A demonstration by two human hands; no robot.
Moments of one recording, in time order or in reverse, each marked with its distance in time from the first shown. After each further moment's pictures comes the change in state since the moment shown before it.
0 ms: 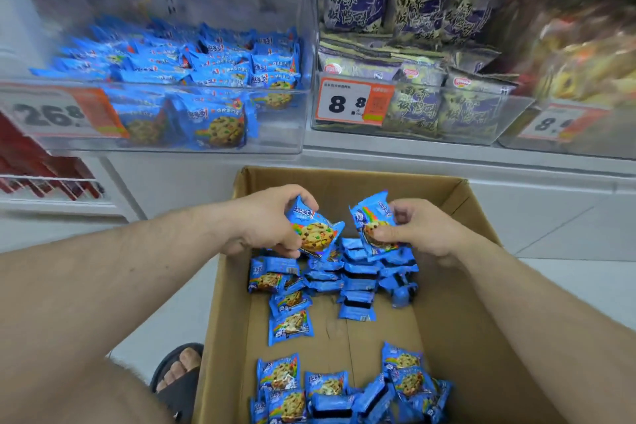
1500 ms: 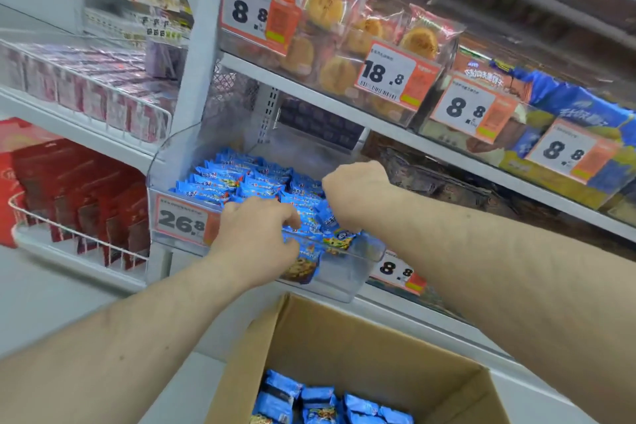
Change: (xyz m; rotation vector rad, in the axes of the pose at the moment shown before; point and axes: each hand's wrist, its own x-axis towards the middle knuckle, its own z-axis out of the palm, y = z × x) left_hand -0.070 0.055 -0.110 0.689 1.043 0.346; right_hand 0.045 -0.333 0.115 -1.907 0.288 -0.341
